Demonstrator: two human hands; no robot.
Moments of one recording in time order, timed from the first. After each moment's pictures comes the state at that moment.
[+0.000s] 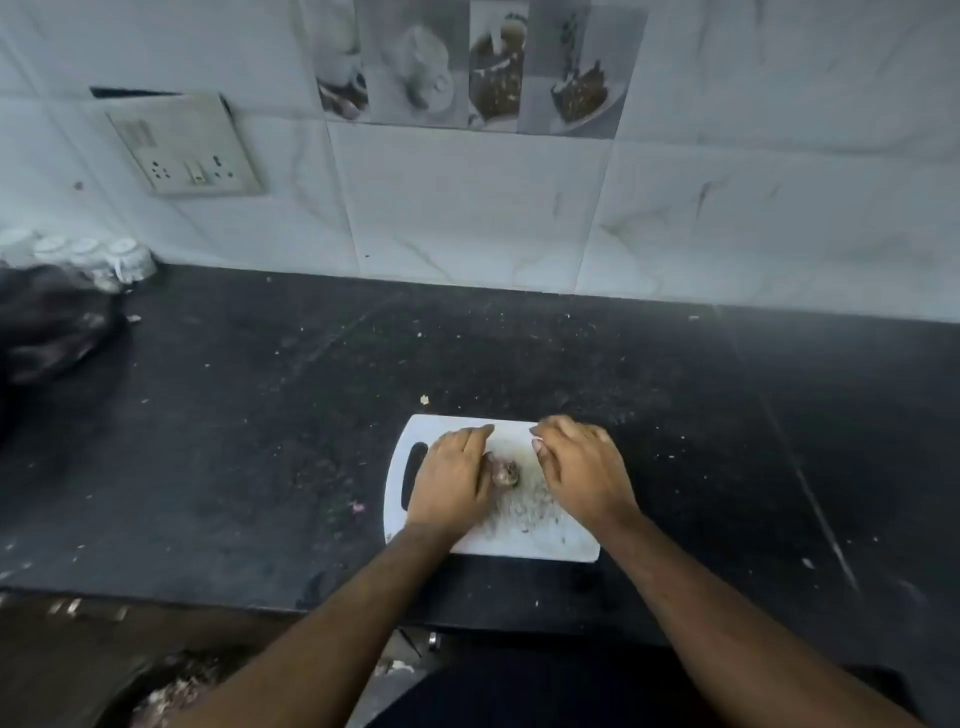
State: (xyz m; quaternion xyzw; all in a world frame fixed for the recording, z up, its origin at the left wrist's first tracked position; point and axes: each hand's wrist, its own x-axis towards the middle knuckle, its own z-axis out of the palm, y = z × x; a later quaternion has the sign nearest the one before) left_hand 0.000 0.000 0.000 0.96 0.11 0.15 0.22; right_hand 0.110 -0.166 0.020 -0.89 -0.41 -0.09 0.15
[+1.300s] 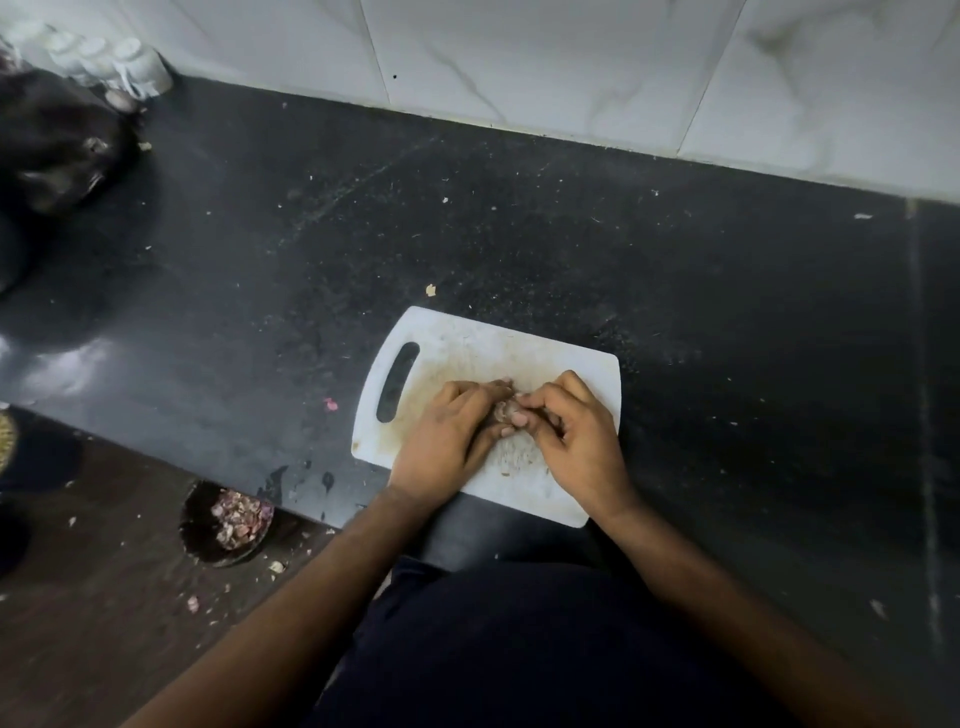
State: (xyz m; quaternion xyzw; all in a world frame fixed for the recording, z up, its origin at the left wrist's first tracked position) left_hand 0.004 -0.032 -0.041 0.93 0.16 0.13 0.31; right_hand 0.134 -0.172 -0.039 -0.75 -0.38 0.18 0.50
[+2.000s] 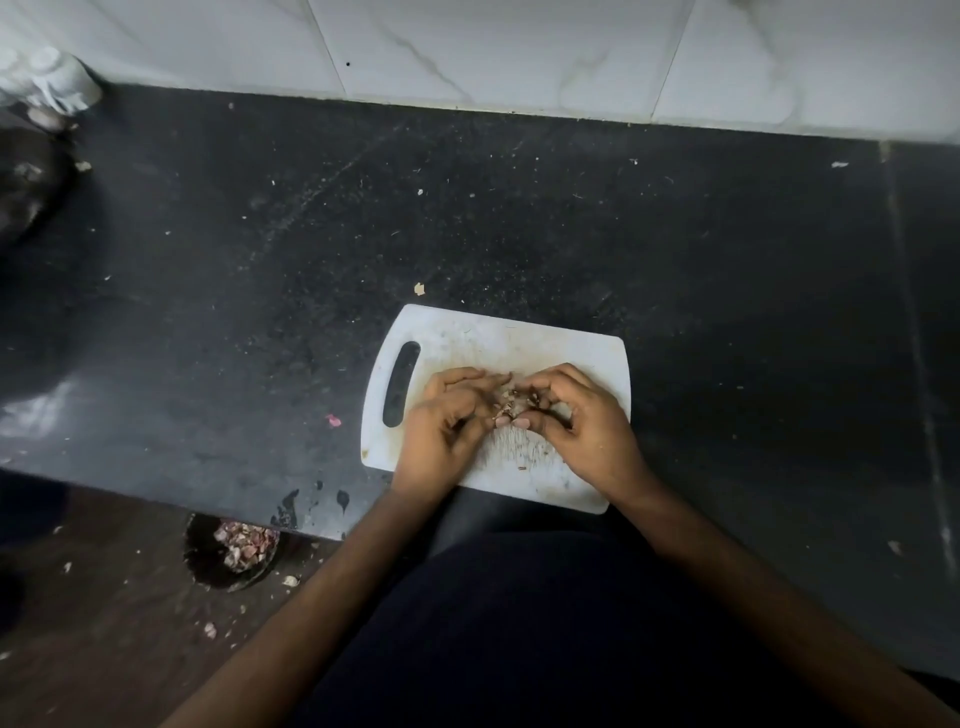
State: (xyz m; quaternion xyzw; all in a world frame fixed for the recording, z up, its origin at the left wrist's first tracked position) left_hand -0.001 -0.012 -0.040 0.83 0.18 0.19 0.49; right_hand 0.128 -0.168 -0.035 -0.77 -0.38 0.20 0.47
